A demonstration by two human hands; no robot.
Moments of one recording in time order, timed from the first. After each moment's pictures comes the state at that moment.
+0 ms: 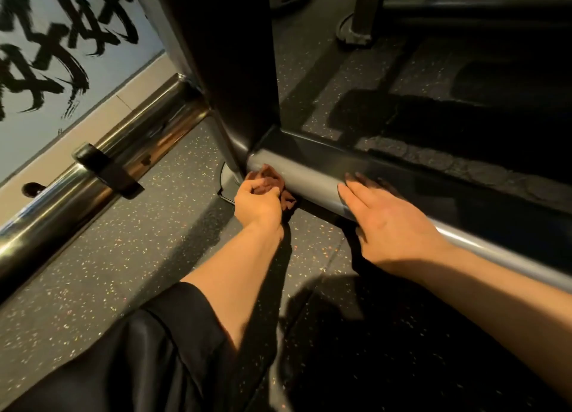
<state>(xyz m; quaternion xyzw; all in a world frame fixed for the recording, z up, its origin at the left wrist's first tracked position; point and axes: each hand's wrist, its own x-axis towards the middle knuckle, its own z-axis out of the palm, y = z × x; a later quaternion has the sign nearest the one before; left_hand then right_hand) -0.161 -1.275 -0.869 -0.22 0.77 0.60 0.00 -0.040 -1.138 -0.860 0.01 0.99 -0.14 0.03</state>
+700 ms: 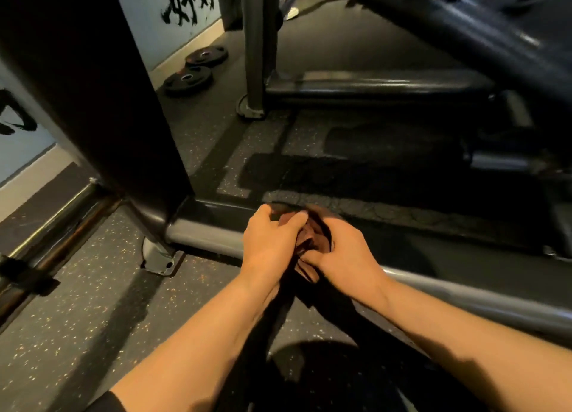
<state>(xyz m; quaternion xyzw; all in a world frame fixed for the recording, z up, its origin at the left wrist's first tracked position) -0.044 -1.188 -0.765 0.11 0.78 0.57 0.23 0.046 -1.111 -0.784 0.24 0.80 -0.52 -0.14</state>
